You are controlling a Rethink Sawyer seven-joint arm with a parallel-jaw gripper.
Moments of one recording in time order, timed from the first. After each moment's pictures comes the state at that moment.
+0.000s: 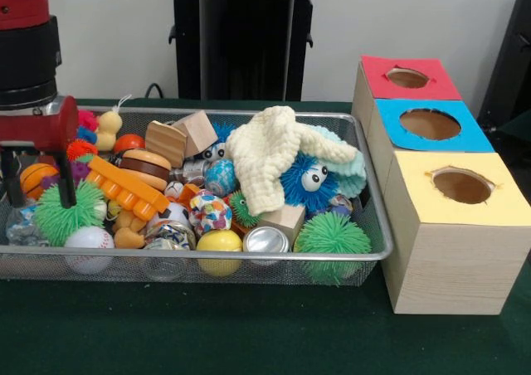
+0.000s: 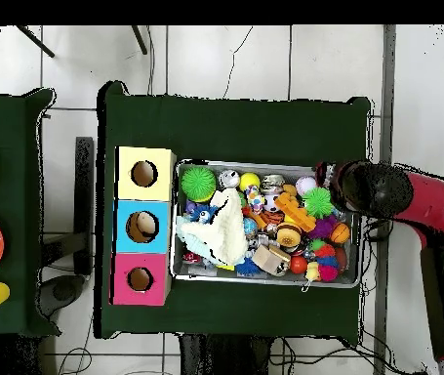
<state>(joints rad) -0.89 -0.52 0.55 1.35 -0.53 0.72 1.55</state>
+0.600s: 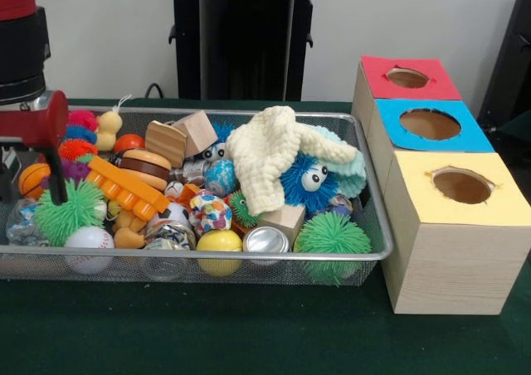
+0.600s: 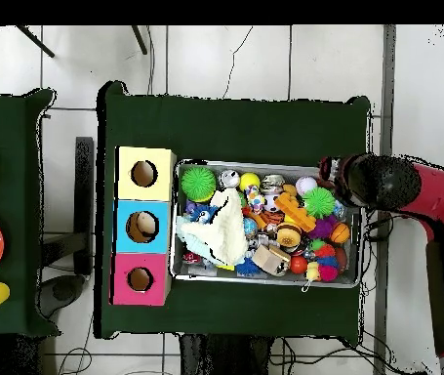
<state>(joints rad) -0.89 -0.52 0.56 1.31 -0.53 0.80 1.55</state>
